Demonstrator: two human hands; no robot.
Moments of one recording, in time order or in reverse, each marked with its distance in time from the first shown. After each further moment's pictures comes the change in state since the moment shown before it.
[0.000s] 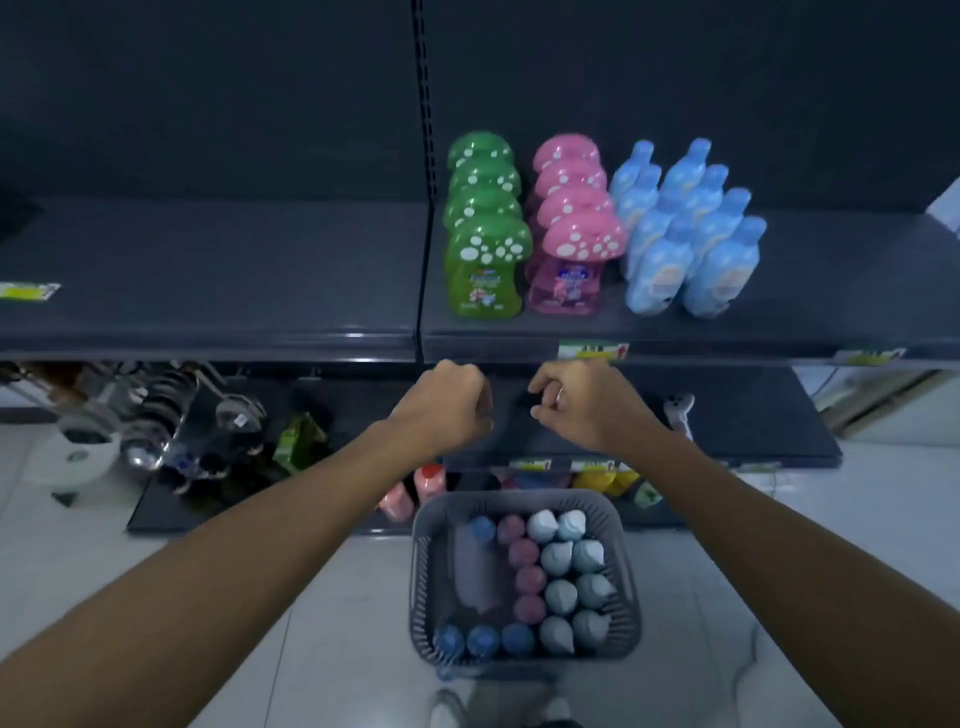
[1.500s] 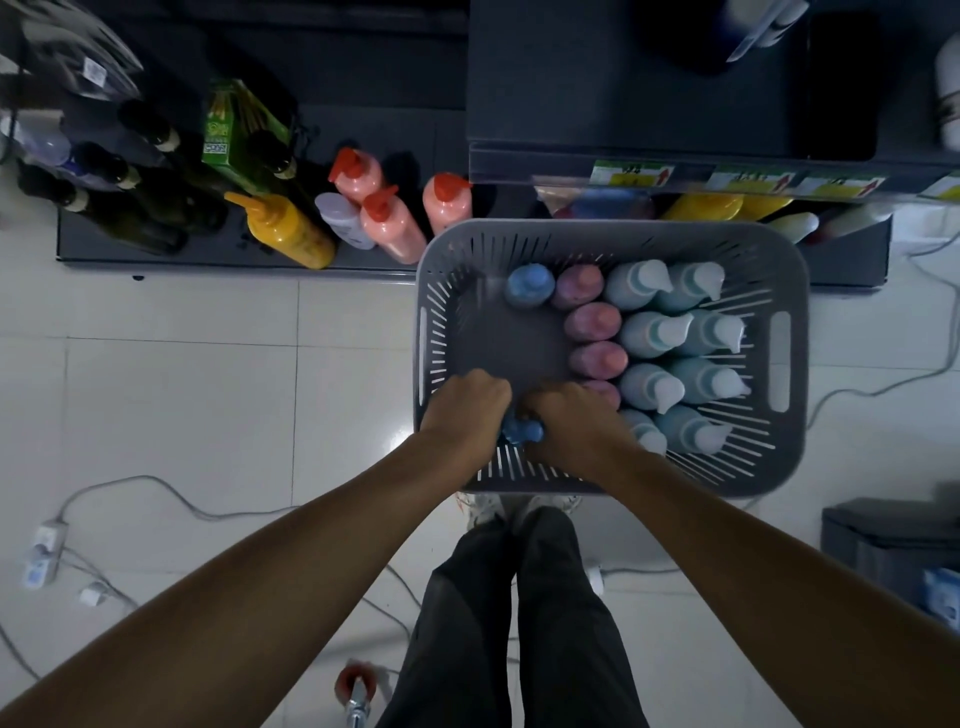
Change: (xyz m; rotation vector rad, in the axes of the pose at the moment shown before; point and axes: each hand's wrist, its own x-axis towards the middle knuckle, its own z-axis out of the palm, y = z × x) left_hand -0.030 -0.137 0.366 0.135 -0.505 -0.139; right_hand -0.085 0.094 0.417 0.022 -0.550 0.042
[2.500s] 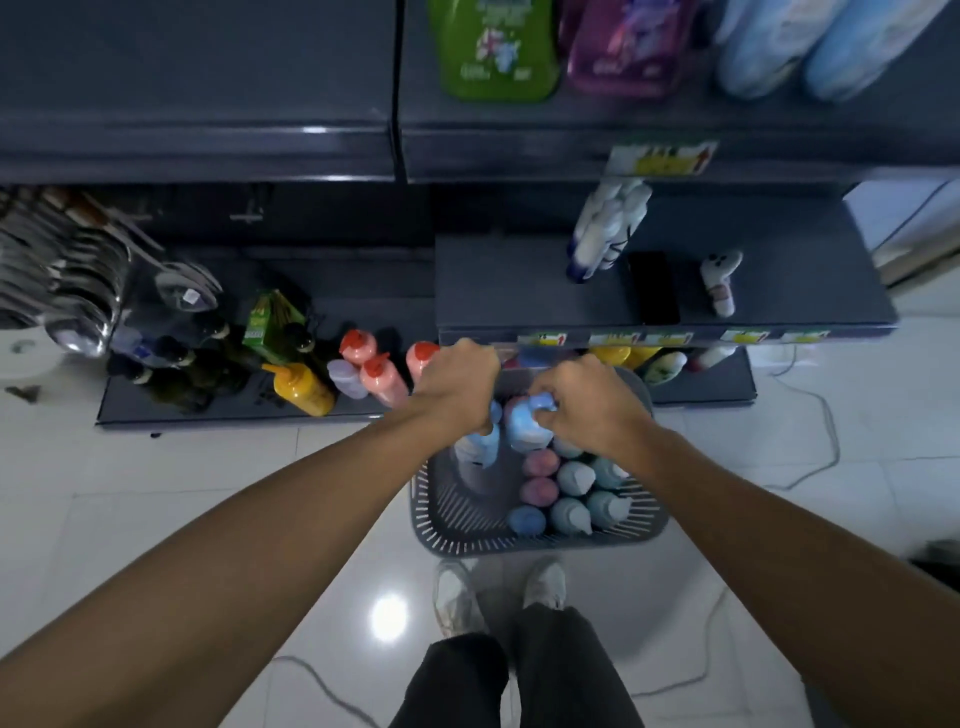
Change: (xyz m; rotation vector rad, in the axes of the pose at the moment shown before) left_hand -0.070 0.050 -0.195 0.048 0.256 0.055; right_hand -0.070 -0.038 -0.209 -0.100 0.380 0.019
